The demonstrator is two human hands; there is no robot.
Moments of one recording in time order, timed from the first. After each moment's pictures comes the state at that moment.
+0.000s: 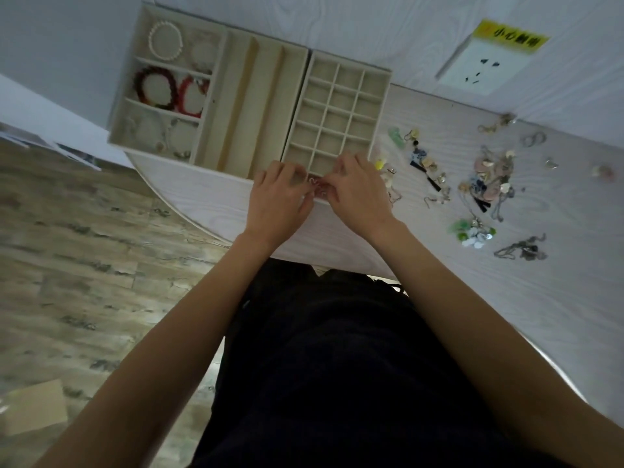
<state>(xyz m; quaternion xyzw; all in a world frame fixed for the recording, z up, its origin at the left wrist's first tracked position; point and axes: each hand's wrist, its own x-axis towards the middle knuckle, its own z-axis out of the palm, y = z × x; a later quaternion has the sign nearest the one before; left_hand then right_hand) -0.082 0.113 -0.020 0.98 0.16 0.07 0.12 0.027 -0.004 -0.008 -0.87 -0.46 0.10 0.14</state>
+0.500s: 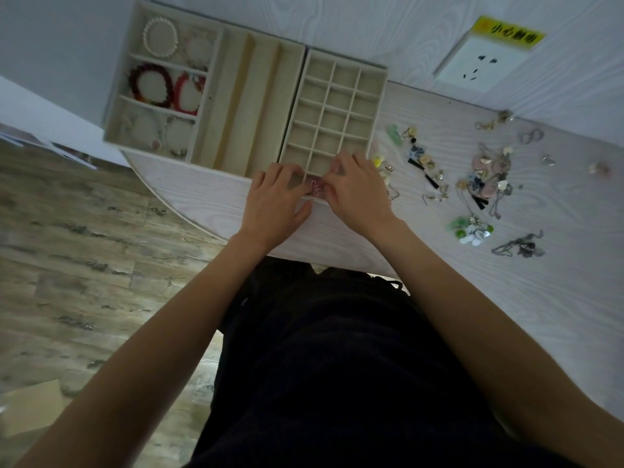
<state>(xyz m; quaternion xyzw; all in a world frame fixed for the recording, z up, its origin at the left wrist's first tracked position) -0.088 0.114 -0.021 0.99 0.12 0.02 0.11 0.029 -0.010 -0.013 -0.86 -0.48 0.08 0.11</state>
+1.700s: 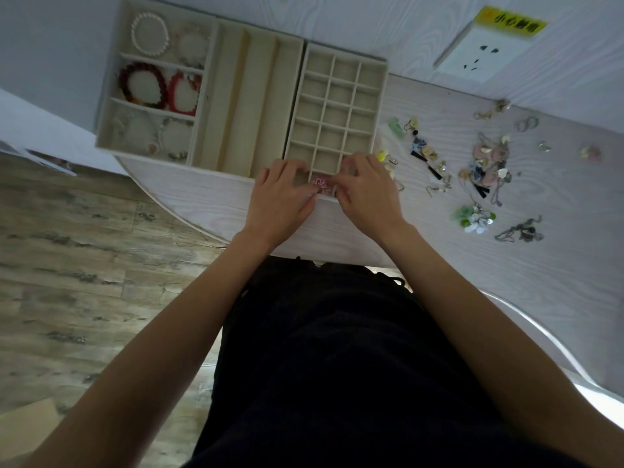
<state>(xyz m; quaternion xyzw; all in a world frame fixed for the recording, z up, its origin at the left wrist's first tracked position) -0.089 0.127 -0.029 0.99 0.08 0.06 0.13 0.016 -0.014 -0.006 -0.89 -0.43 0.07 0.14</state>
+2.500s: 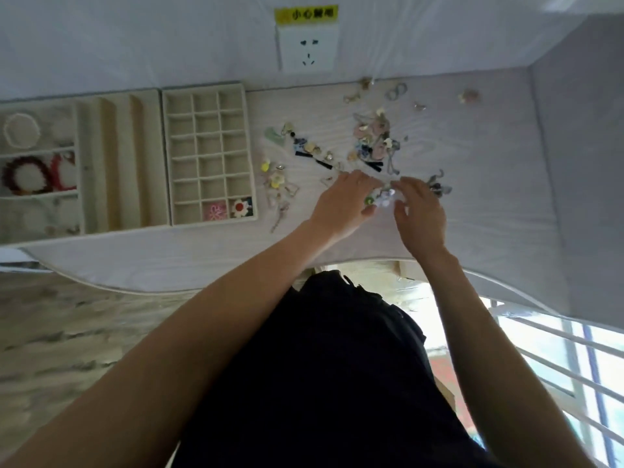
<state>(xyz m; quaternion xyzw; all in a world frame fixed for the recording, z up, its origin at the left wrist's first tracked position) 0.039 -0.082 -0.017 0.93 -0.08 -0.09 0.33 0.053 -0.239 -0.014 -0.97 -0.09 0.06 0.21</state>
